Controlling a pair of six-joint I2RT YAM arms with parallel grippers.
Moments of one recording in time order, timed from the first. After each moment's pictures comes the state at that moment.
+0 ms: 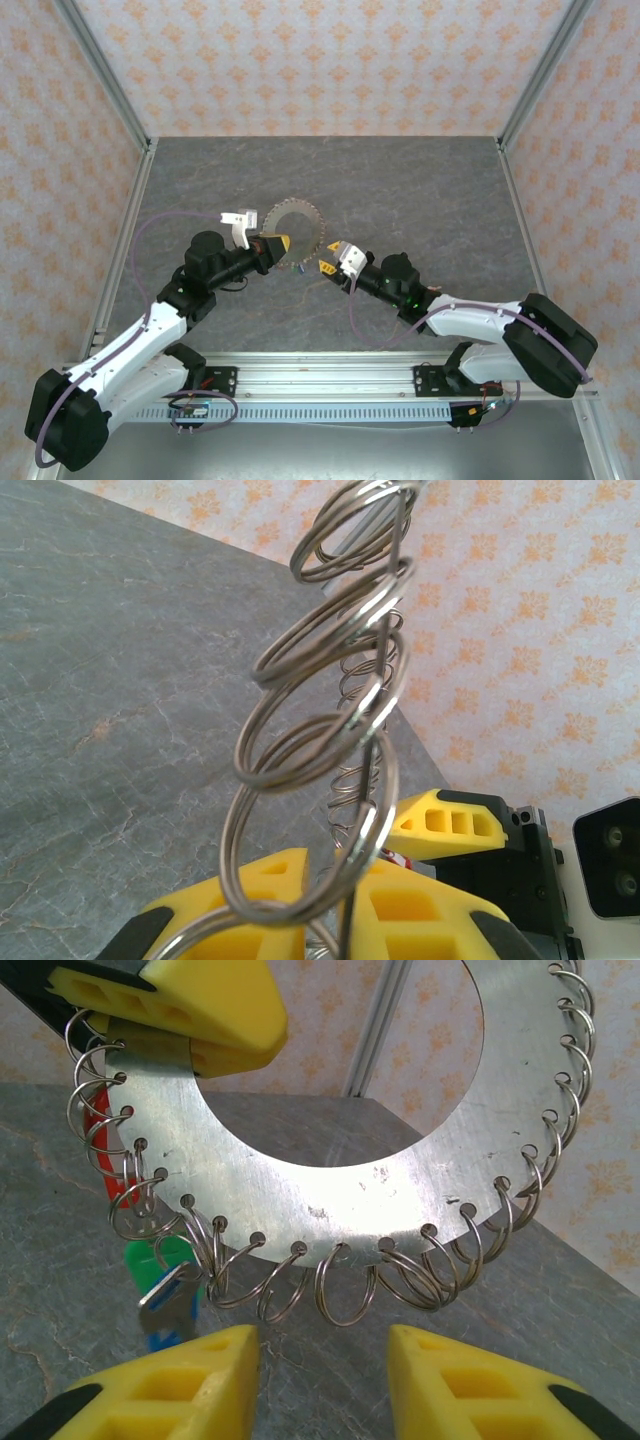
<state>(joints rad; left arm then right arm) -0.44 0.88 0.49 0.16 0.37 -0.64 0.85 1.26 0.38 0.76 -0.12 -0.31</state>
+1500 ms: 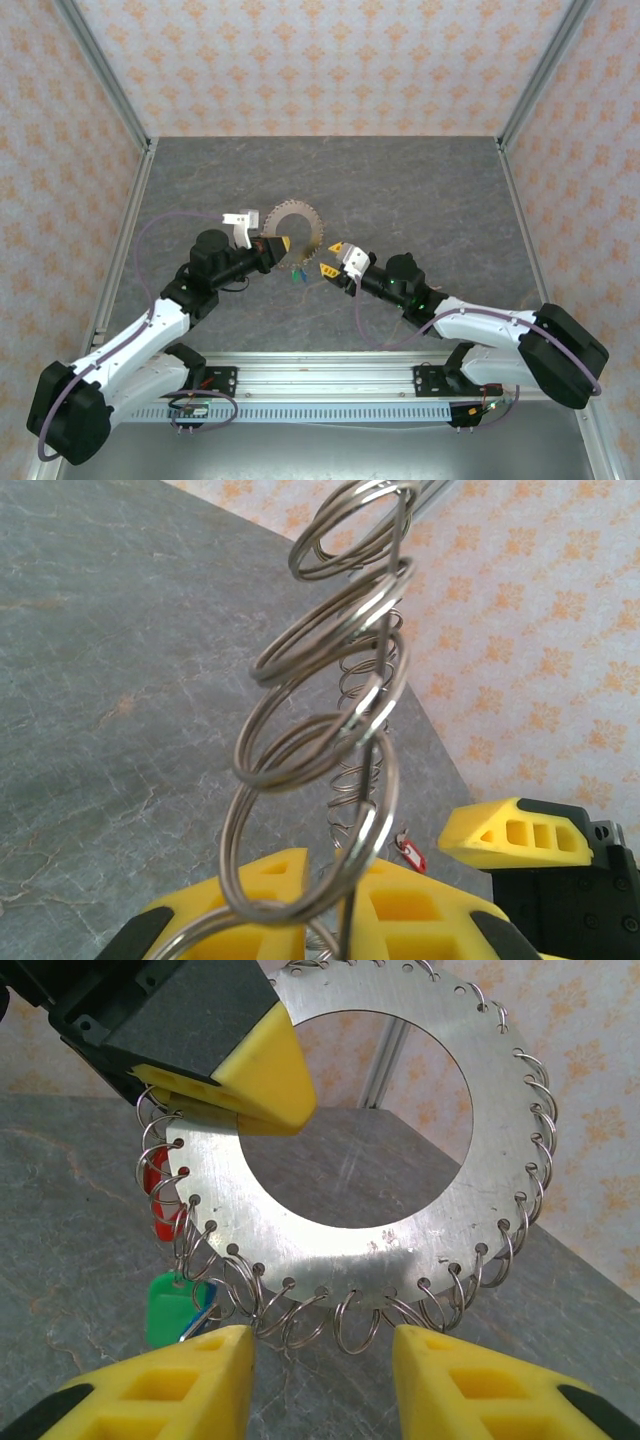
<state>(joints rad) -0.44 0.92 0.49 0.14 0.34 -0.68 0.85 1.17 0.38 0.68 -0.16 -0.31</state>
